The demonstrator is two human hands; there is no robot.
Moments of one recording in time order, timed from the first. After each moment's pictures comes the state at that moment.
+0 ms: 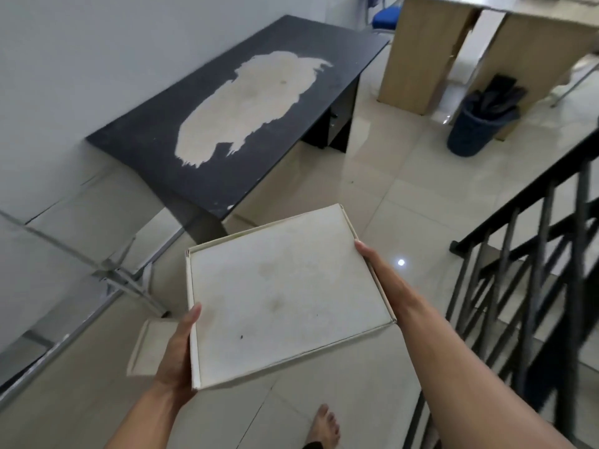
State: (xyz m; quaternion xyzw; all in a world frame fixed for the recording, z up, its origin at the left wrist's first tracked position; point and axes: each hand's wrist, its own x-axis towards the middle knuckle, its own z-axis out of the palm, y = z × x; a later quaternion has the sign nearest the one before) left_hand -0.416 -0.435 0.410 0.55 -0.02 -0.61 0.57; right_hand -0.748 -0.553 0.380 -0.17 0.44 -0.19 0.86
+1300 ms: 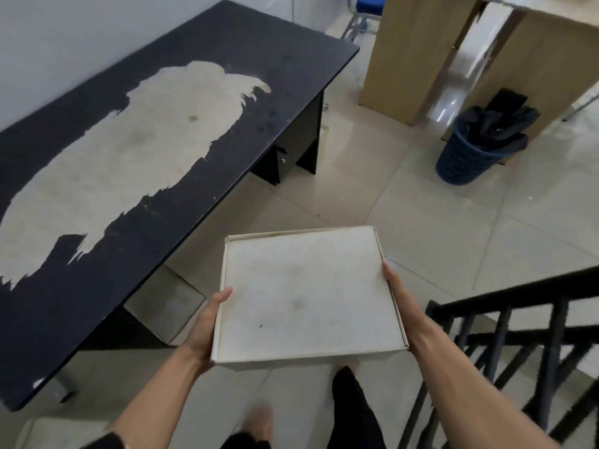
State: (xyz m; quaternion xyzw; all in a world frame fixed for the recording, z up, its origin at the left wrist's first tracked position) left_hand -0.519 -0.933 0.319 0.57 -0.01 -0.68 0.46; right_hand -0.818 -1.056 0.320 -0.19 0.53 -0.21 0.80
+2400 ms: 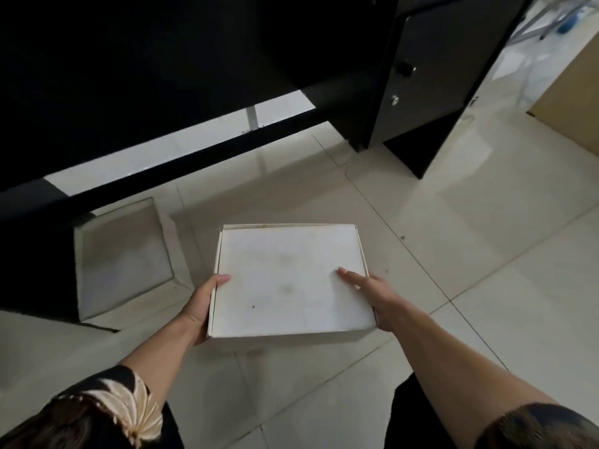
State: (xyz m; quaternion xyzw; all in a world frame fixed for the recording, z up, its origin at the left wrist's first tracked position) left_hand -0.450 -1.055 -0.152 0.64 0.12 -0.48 0.58; right_hand -0.656 -1.293 -0.162 -0.45 0.49 0.02 0.74
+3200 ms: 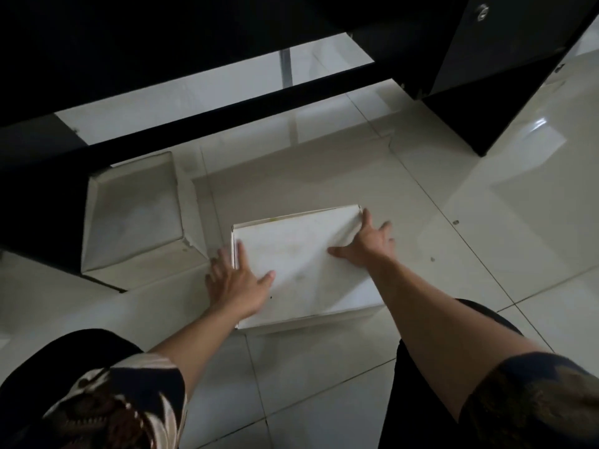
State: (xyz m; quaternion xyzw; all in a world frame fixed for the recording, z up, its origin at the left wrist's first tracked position) left_hand -0.466 -1.070 -0.273 0.96 -0.13 -0.22 0.08; right_hand -0.551 -1.297 -0.265 -0.80 0.49 0.12 0.32
